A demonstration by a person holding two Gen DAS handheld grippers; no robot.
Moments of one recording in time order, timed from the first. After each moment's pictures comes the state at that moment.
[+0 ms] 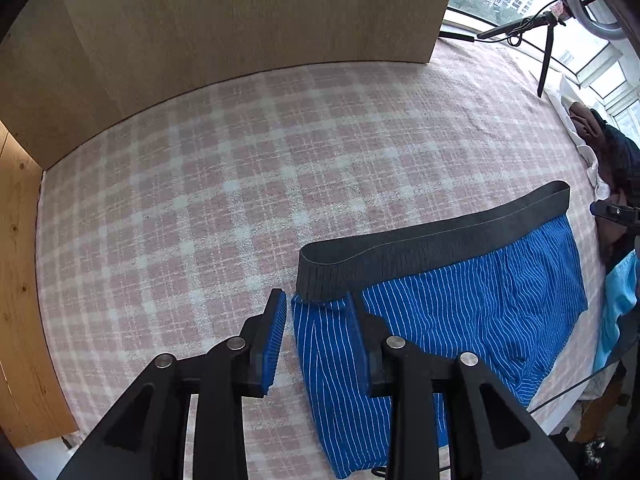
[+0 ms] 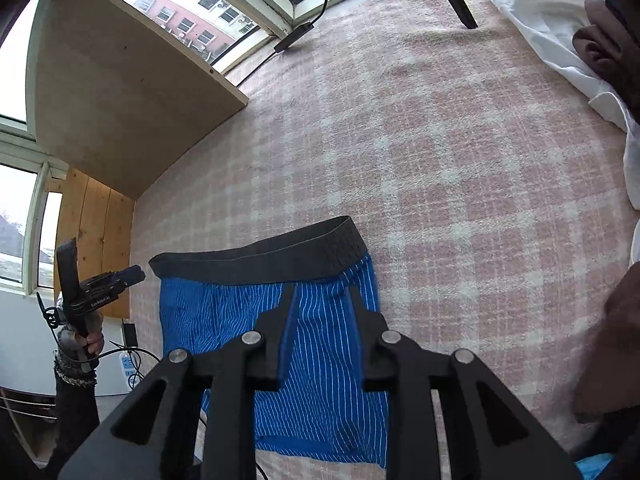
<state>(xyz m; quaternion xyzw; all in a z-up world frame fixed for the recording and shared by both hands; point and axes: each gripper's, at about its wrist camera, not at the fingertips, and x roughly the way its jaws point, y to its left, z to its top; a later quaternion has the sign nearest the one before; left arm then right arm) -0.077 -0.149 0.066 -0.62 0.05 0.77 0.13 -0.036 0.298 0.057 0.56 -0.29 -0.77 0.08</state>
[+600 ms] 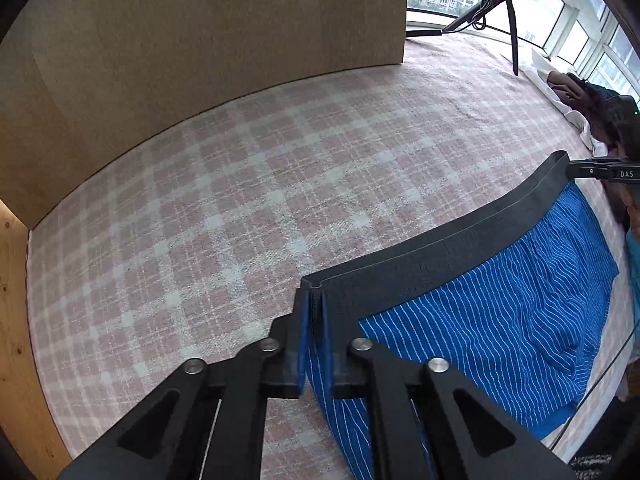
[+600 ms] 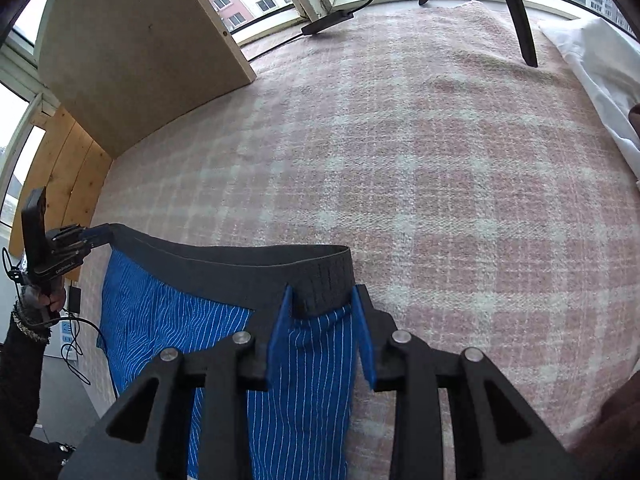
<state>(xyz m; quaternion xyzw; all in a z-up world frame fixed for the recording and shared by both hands) -0.086 -0.144 0.036 -0.56 0.10 0.80 0.18 -0.070 0.269 0.019 0.56 -0.17 -0.81 0.10</state>
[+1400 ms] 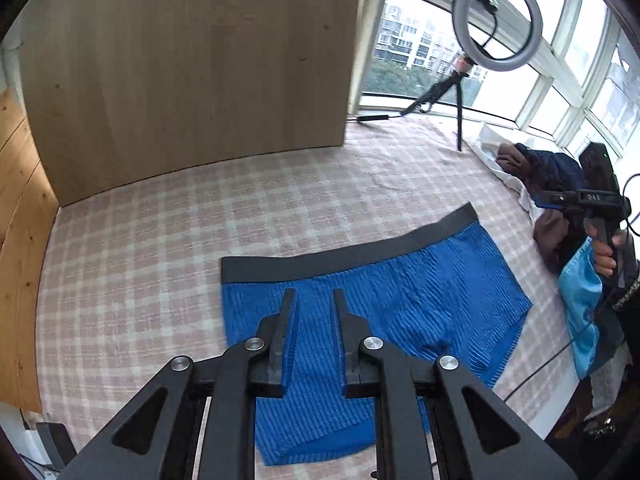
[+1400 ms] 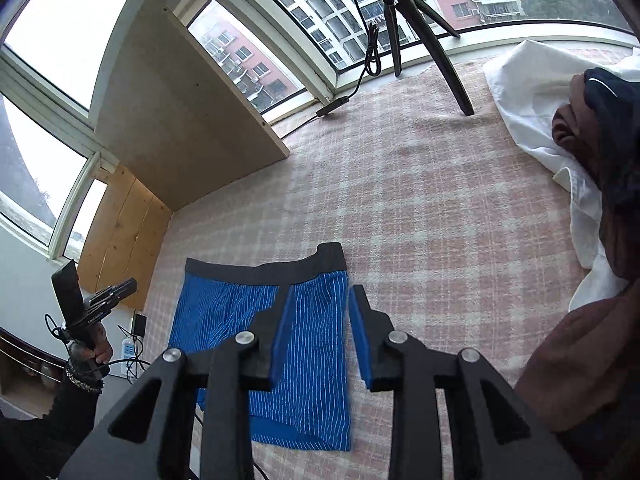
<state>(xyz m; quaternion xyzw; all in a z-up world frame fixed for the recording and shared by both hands) 0.033 -0.092 0.133 -0.47 0.04 0.86 0.20 -0.004 0.333 0.107 0.48 -0.26 -0.83 0.14</state>
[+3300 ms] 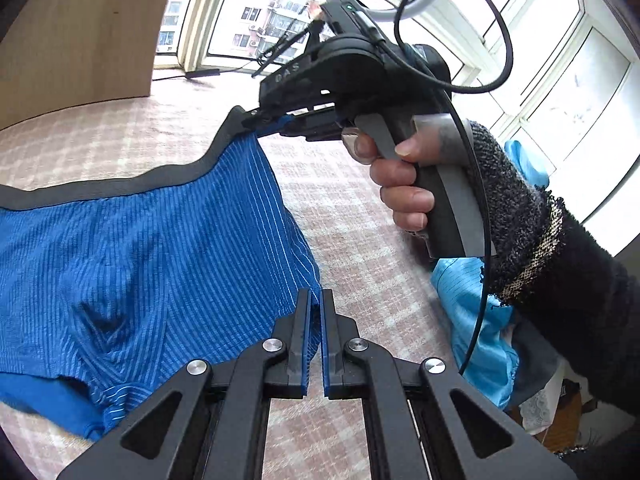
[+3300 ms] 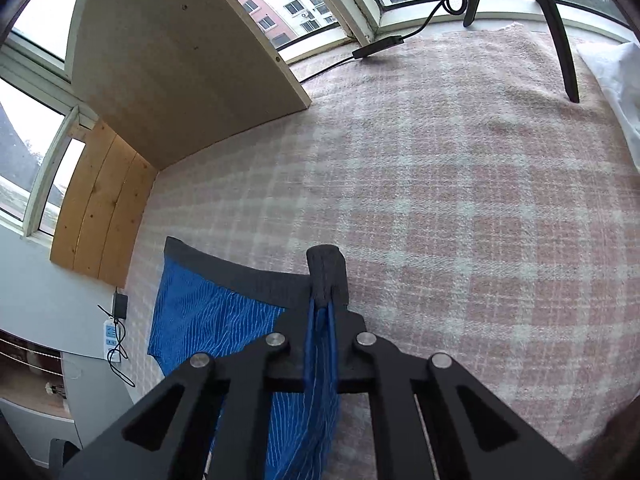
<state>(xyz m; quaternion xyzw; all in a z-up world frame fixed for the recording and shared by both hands) 0.136 0.064 0.113 -0.46 -0.11 0.84 0.28 -0.095 0.242 0.066 0.54 -0.22 -0.80 0.17</state>
